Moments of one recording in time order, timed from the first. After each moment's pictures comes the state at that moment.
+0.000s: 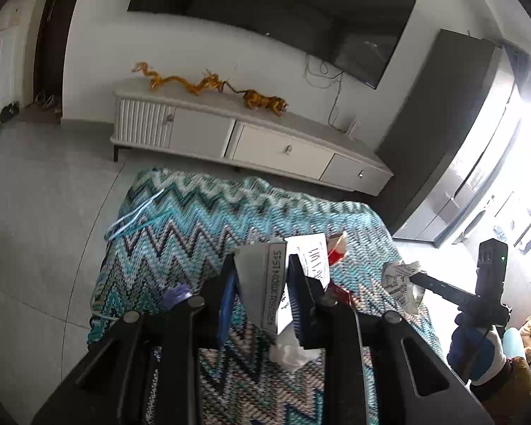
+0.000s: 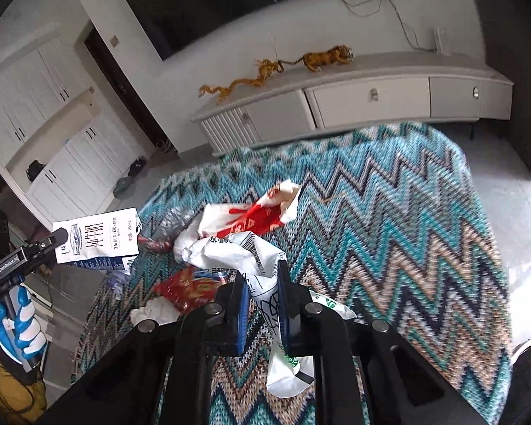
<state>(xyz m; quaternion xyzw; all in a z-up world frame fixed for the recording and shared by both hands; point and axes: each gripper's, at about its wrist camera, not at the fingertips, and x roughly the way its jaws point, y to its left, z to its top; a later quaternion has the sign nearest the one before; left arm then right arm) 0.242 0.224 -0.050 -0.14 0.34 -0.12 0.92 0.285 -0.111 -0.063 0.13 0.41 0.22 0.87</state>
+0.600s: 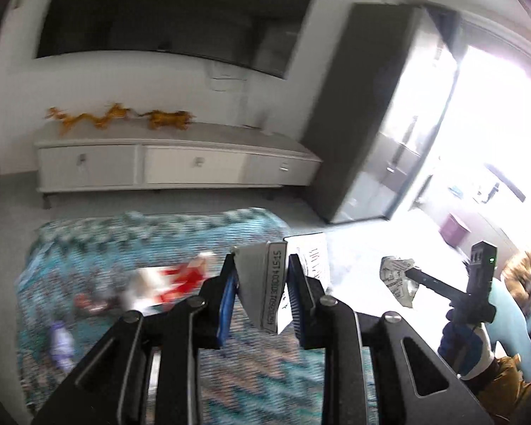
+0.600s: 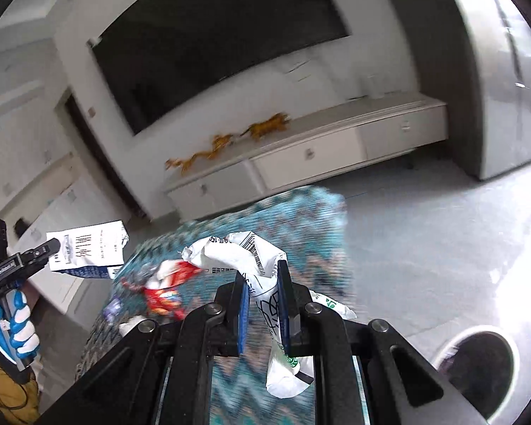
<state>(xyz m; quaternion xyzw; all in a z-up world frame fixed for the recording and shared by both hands) 0.233 0.035 0.019 -0.08 0.31 -0.26 0.91 0.191 -0.304 -0.006 0.19 0.32 0.10 0.92</state>
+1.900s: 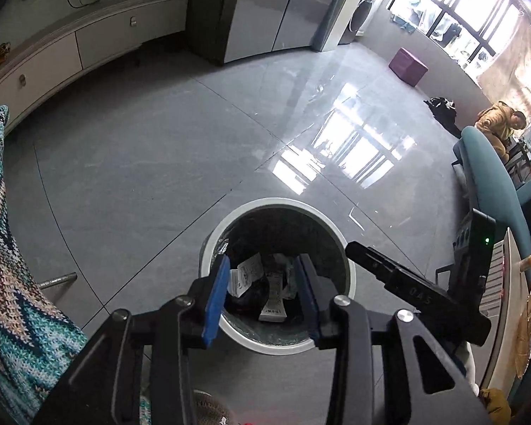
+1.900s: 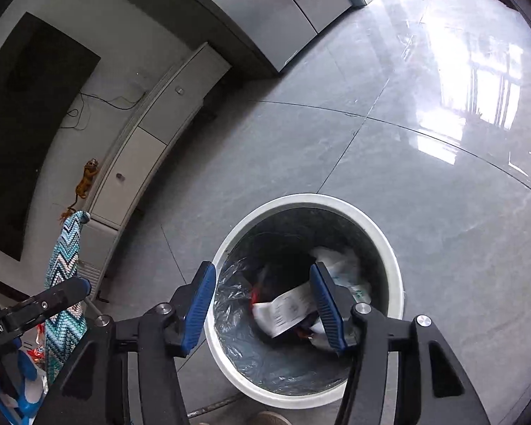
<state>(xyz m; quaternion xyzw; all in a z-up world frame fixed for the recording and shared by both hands) 0.211 -0.415 -0.206 0.11 0.51 -0.39 0.76 0.073 -0.571 -0.244 0.41 0.38 -0.14 0.82</state>
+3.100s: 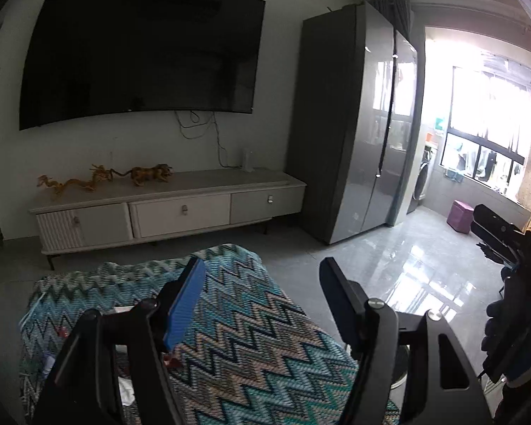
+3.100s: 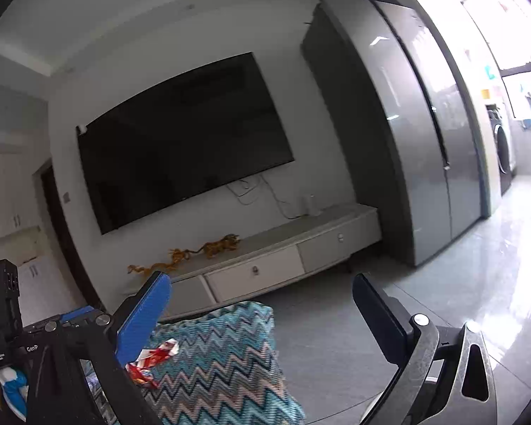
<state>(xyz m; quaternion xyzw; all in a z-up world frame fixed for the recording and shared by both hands) 0.165 -0.022 0.044 -0.01 0.21 -0.24 0.95 0.085 -0.333 0.095 0.17 0.11 0.01 0.98</state>
